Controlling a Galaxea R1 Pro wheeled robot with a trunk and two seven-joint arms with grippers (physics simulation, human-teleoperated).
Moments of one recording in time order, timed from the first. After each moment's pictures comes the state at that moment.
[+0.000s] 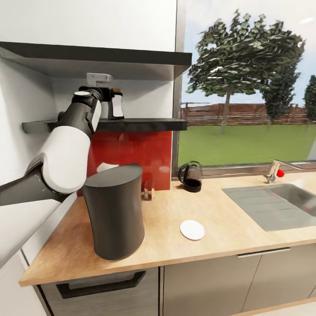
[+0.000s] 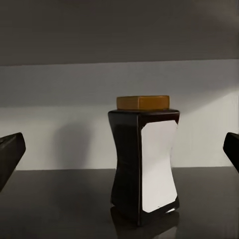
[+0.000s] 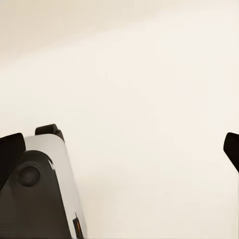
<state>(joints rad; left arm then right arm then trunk) -1.70 -0.17 0.56 -0.50 -0.67 0.22 0.02 -0.15 -0.19 -0.26 -0.03 0.10 -0.11 -0.04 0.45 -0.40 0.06</state>
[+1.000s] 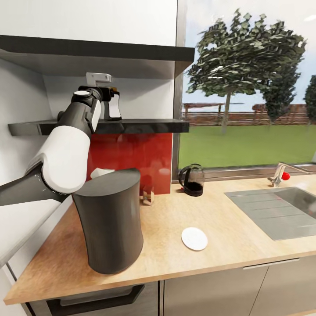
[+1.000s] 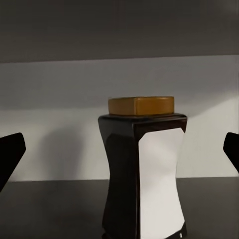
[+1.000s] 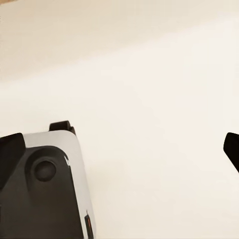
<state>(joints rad) -1.70 -0.17 0.56 -0.51 -0.68 0.23 0.02 -0.15 -0.16 -0.26 -0.03 0.13 -0.11 -0.03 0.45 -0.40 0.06</state>
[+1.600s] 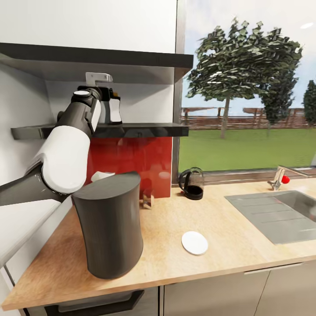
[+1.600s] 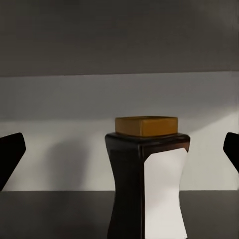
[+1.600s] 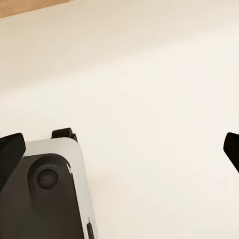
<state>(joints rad) -1.70 -0.17 0.56 -0.51 -0.68 0.23 0.03 -0.15 -0.16 -0.26 -0.03 0.13 -0.11 -0.03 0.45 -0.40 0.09</state>
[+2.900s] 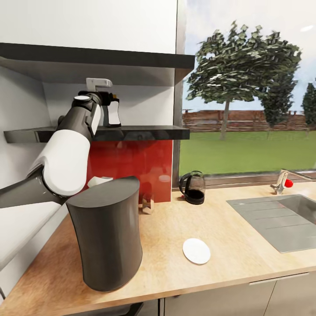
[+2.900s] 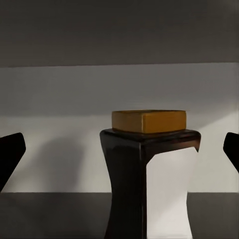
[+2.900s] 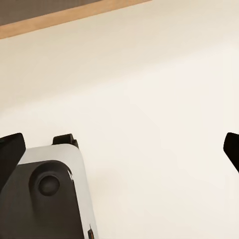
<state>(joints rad) -1.68 -0.17 0.56 -0.51 -0.68 0.23 0.02 -0.15 -0.16 -0.27 -0.04 0.13 -0.11 -0.03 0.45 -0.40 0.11</state>
